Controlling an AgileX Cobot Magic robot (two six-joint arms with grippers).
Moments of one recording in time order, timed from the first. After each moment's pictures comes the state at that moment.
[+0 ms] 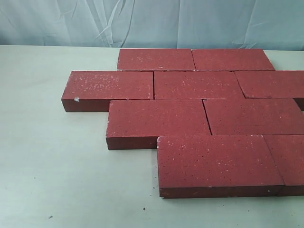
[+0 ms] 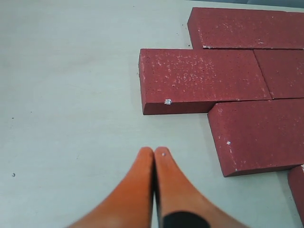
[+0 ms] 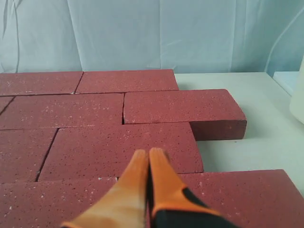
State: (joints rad) left arm 0.05 0.88 -0.88 -0.33 0.84 0.19; right arm -0.03 0.02 -0.21 0.03 0.53 0.00
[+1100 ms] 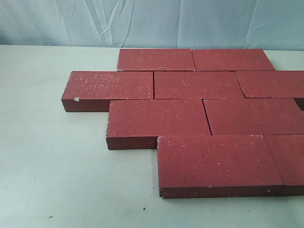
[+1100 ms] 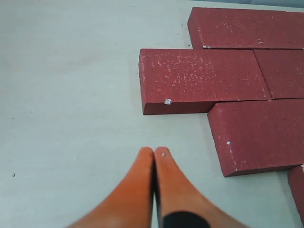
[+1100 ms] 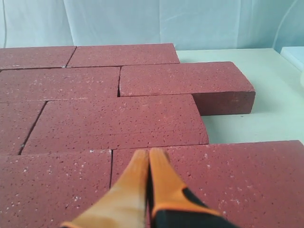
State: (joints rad) left arm 0.05 0.88 -0.88 -0.33 0.84 0.19; right arm -0.03 0.01 -0.01 0.03 0.38 0.00
